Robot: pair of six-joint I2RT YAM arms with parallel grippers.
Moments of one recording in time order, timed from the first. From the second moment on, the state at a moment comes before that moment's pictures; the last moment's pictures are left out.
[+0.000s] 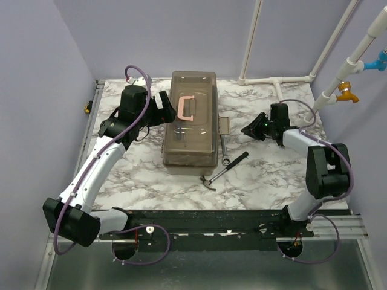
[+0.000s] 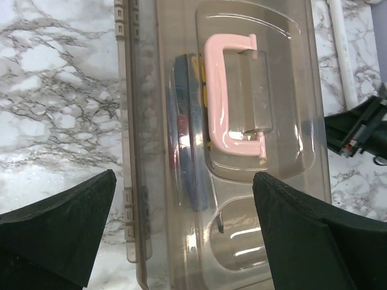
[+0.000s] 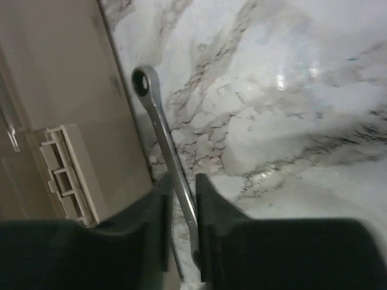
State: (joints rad) left arm -0.38 1.24 1.30 -0.56 0.01 -0.48; right arm 0.10 1.62 0.93 -0.07 -0.28 0.75
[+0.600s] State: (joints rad) left arm -0.29 1.50 1.38 -0.40 0.26 -0.53; right arm 0.25 2.00 1.00 0.37 -0.59 0.92
